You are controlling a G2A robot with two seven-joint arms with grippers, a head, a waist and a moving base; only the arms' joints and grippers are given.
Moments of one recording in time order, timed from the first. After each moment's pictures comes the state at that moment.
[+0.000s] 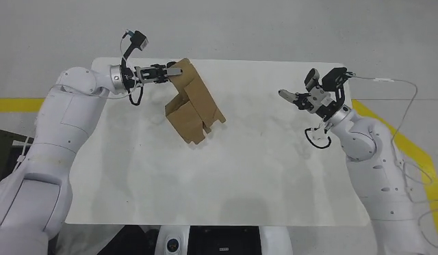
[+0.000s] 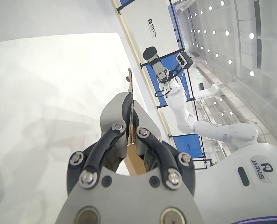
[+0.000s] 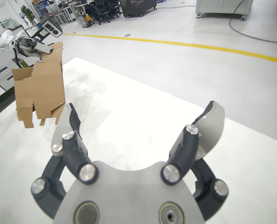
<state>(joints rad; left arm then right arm) 0.45 -1.04 -0.91 -0.81 -0.49 -0.62 -1.20 -1.06 -1.12 1.40 -1.44 -0.79 -0.67 0.24</state>
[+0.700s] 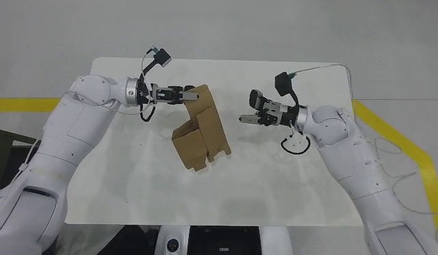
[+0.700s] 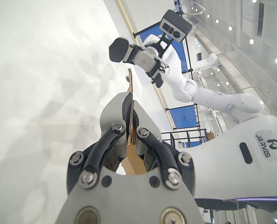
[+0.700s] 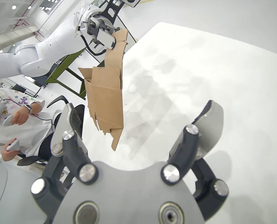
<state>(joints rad) 0.53 -0.98 -0.83 -1.08 -0.54 -0.56 -1.26 -0.83 -1.17 1.05 -1.22 -0.18 -0.89 0.71</state>
